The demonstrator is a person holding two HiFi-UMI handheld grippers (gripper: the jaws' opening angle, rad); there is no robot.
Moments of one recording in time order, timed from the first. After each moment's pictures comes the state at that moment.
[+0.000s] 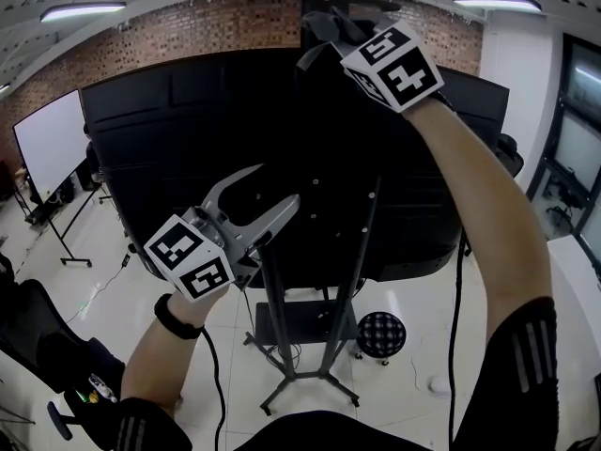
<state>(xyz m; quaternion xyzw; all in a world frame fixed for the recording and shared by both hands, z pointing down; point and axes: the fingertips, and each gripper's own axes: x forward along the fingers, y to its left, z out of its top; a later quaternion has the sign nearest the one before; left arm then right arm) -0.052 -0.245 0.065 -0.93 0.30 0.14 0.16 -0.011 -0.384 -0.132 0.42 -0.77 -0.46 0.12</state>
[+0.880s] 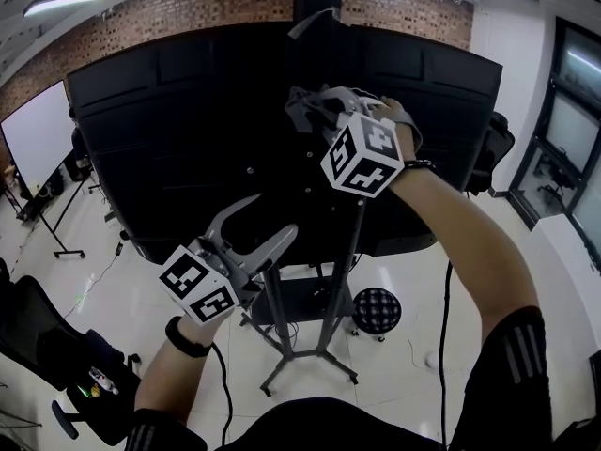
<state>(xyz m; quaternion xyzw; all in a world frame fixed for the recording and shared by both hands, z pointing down) -0.050 -0.223 0.147 -0.94 0.30 0.14 0.10 -0.028 -0.384 0.065 0.37 -0.70 -0.52 0.31</state>
